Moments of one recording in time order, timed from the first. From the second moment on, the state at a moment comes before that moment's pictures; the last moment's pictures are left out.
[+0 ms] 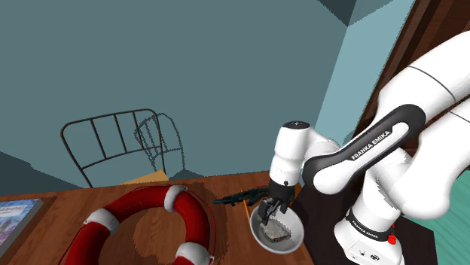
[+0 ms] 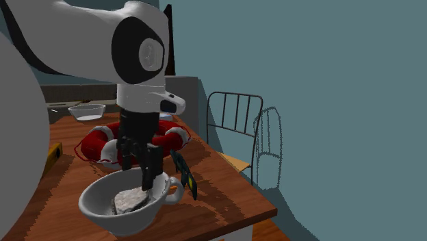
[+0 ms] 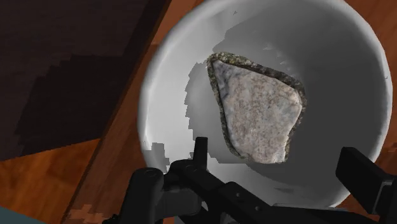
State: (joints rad) arm 0.50 -0.41 0.15 -2.94 0.39 2.55 0.58
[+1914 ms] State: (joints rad) arm 0.56 -0.34 0.14 -2.98 0.50 2.69 0.59
